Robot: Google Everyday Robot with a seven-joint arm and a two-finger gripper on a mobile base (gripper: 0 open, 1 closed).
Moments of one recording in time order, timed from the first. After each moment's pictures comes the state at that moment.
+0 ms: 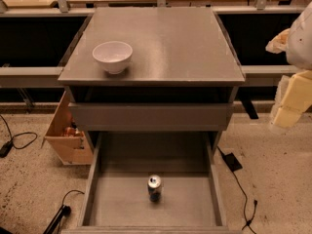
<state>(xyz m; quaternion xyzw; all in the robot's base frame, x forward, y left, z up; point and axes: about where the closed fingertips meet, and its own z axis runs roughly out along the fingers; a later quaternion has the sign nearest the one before) 0.438 -0.217 0.976 -0.60 0.78 -0.03 0.16</state>
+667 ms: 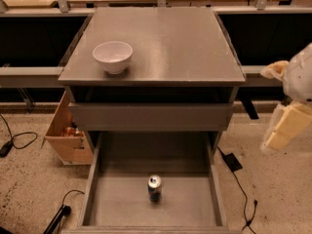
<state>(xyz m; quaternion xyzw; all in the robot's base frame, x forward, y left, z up) 0.440 -0.224 0.918 -0.60 0.77 0.02 0.21</state>
